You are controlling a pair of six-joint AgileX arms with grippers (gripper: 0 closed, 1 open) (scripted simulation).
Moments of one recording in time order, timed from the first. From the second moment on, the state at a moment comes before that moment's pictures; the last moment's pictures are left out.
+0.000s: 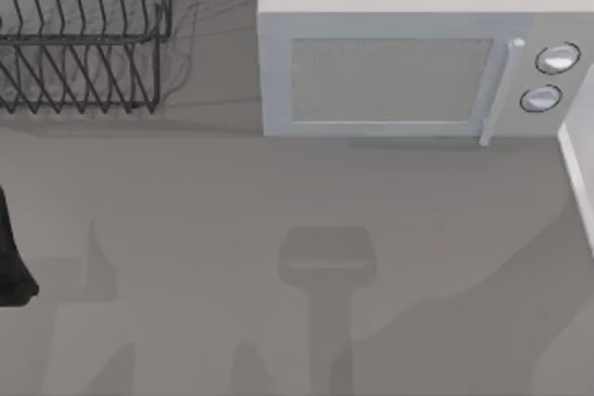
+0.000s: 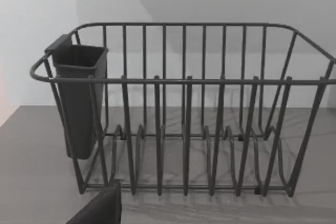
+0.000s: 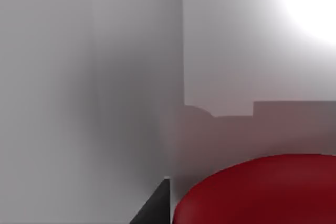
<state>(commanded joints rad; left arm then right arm) 0.00 0.00 0.00 0.00 0.00 0.00 -0.36 2.43 1.46 -0.60 0.01 -0.34</state>
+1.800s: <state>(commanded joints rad) 0.00 0.00 0.00 0.00 0.00 0.00 -0.37 2.15 2.16 -1.53 -0.01 -0.34</state>
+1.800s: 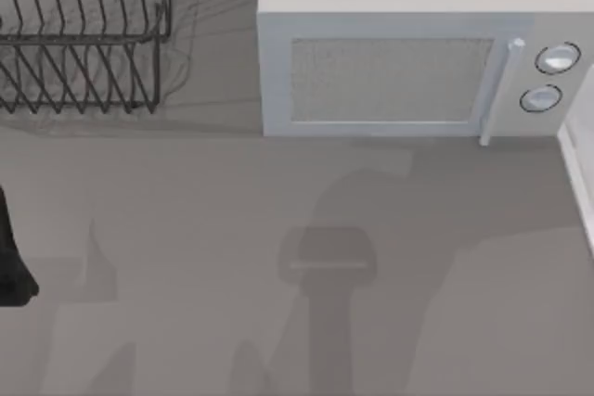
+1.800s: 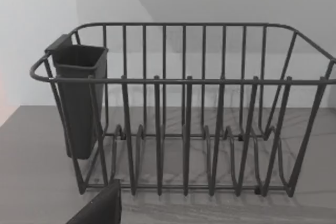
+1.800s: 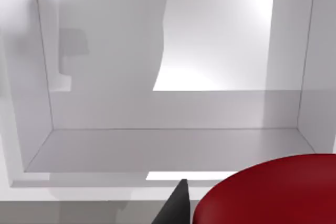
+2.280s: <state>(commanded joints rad) 0.00 0.00 0.00 0.00 0.00 0.00 -0.17 2.09 2.09 -1.53 -0.03 -0.15</state>
